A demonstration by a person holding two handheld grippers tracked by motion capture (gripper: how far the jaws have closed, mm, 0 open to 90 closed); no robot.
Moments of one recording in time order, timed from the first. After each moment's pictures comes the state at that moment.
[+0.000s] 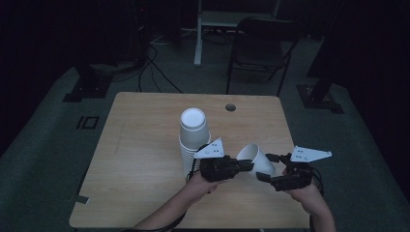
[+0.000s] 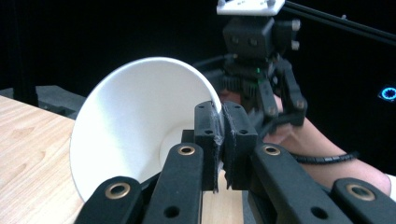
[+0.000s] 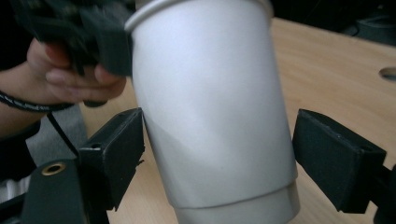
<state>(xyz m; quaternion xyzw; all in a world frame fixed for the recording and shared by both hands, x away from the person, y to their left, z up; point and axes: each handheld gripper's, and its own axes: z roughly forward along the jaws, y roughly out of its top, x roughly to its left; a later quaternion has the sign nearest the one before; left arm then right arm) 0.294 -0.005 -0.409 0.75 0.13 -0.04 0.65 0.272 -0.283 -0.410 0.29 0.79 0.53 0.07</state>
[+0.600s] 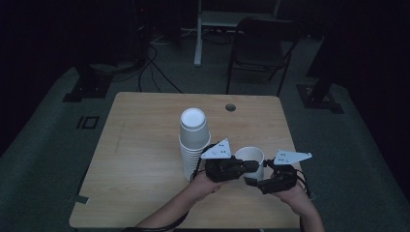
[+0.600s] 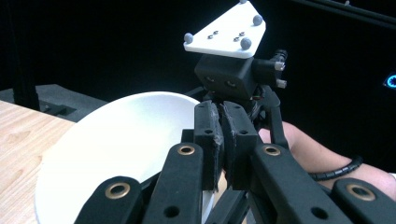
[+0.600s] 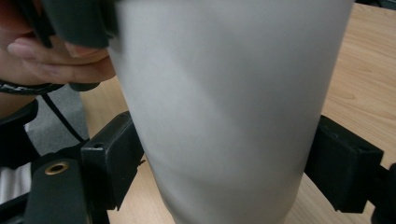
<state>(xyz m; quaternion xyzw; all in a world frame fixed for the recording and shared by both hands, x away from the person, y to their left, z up) 0.292 -0.019 -0.405 0.76 0.12 -0.04 0.64 0.278 -0.255 -0.435 0.28 0.81 0.51 0.05</state>
